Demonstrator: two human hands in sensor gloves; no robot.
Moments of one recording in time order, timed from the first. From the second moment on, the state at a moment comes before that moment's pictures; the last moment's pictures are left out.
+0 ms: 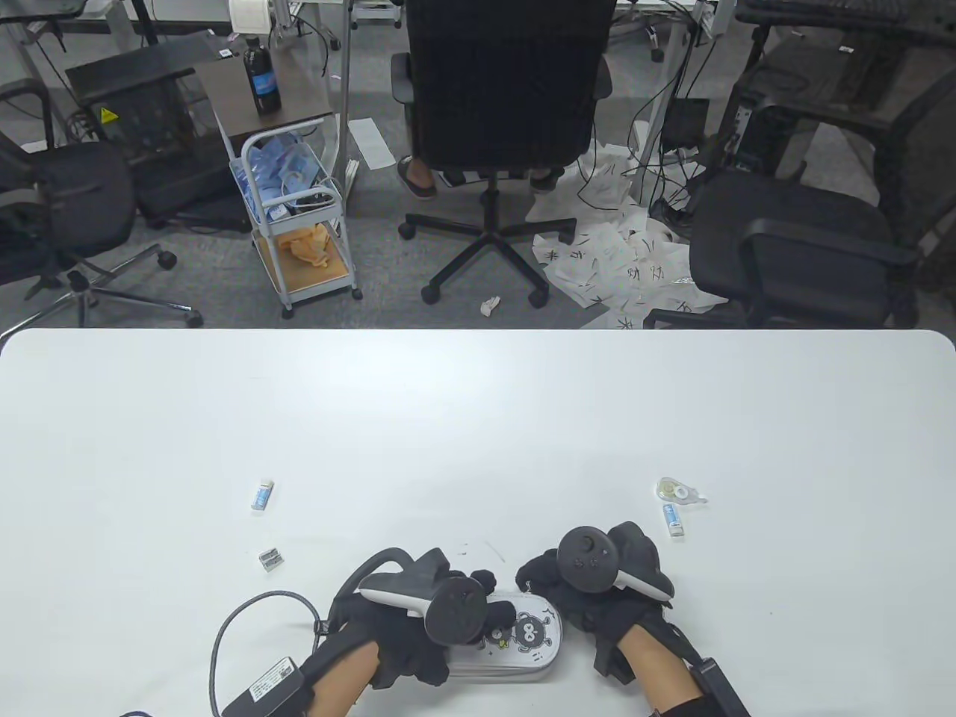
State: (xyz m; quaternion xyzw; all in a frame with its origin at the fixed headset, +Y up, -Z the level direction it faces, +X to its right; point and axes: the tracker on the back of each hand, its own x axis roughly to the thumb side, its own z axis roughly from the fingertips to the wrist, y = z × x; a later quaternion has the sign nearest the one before) left_hand -0.087 -0.725 -0.283 -0.28 -0.45 -0.07 0.84; right_hand 0.118 -0.750 -0.325 0.24 0.08 0.95 0.16
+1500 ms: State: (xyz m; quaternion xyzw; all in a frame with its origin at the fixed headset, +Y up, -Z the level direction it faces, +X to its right) left_hand -0.289 -0.714 -0.350 -0.17 0.02 0.02 0.98; right_hand 0.163 -0.752 -0.333 0.08 0.00 0.99 0.08
